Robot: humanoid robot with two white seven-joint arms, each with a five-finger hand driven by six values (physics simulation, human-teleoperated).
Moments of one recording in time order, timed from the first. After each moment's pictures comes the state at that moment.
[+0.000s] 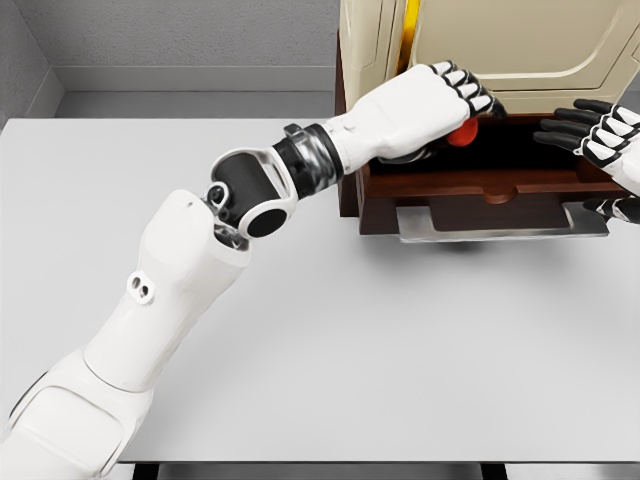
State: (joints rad) left arm -0.72 0.00 -0.57 -1.53 -0.93 -0.32 -0.38; right arm -0.09 -1.21 0.21 -1.73 0.38 -0.61 -0.21
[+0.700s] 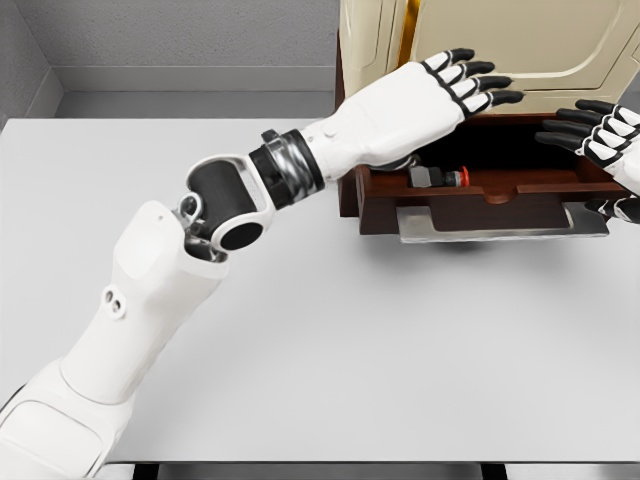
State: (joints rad) left arm -0.68 0.09 -0.56 -1.69 -0.88 -0.34 -0.38; right arm -0.08 -1.21 0.21 -1.72 0.38 -0.61 -0.21
